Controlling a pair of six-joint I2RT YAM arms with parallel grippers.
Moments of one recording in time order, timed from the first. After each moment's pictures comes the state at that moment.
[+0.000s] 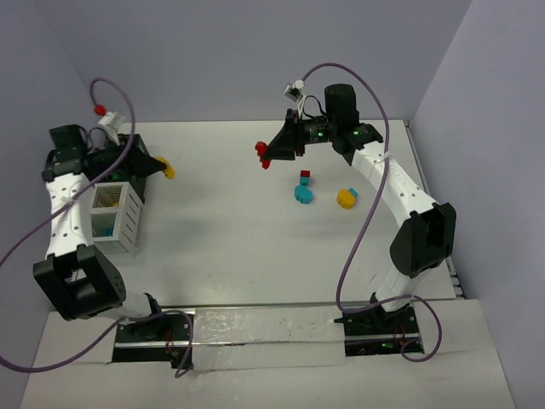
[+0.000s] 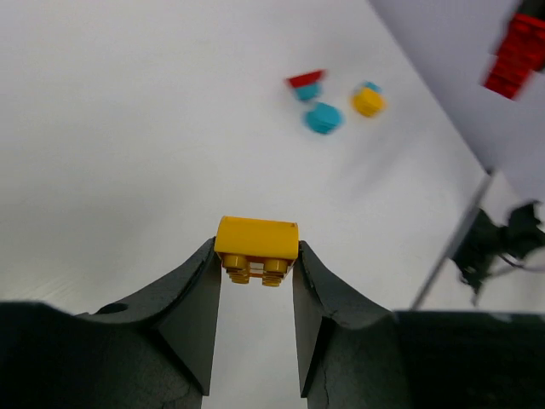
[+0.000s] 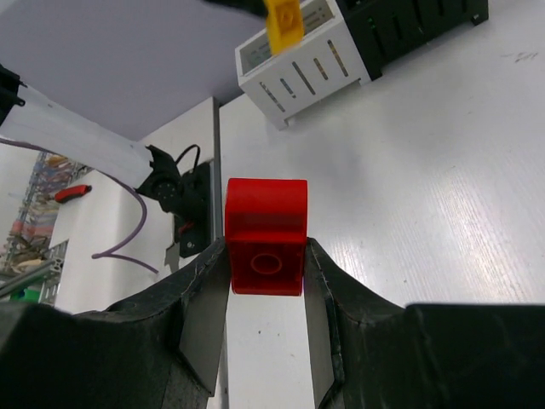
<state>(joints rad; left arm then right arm) 0.31 1.43 1.35 -0.70 1.19 0.23 0.37 1.69 1.63 -0.32 -1.12 0.17</state>
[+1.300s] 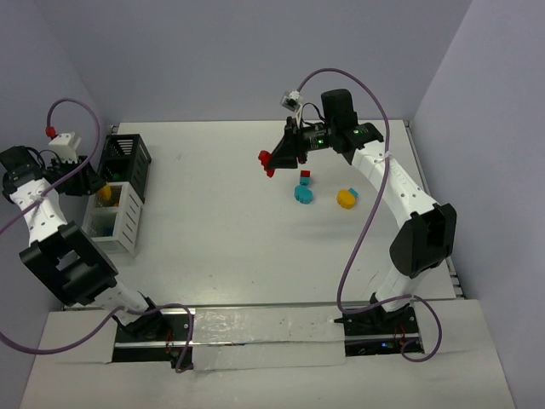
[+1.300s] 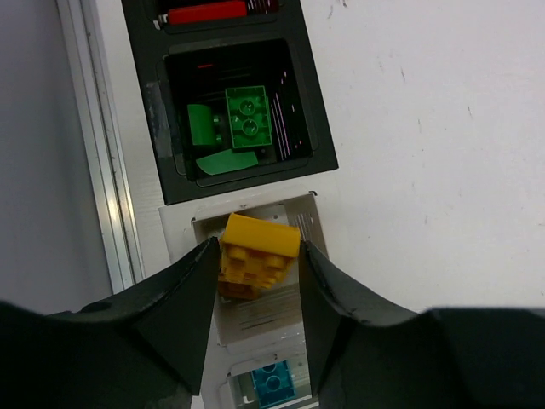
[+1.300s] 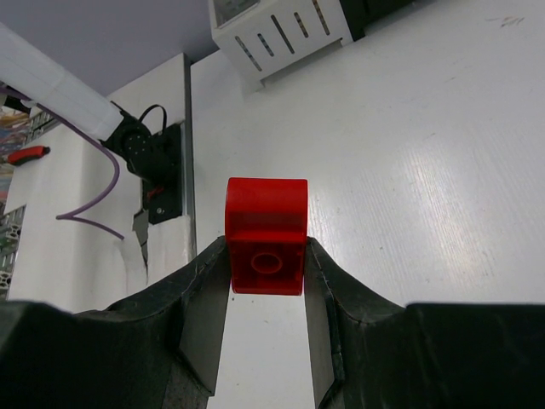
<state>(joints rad) 0.66 1.58 1.36 -0.69 0.73 0.55 0.38 1.69 1.66 -0.54 -1.07 -0.08</state>
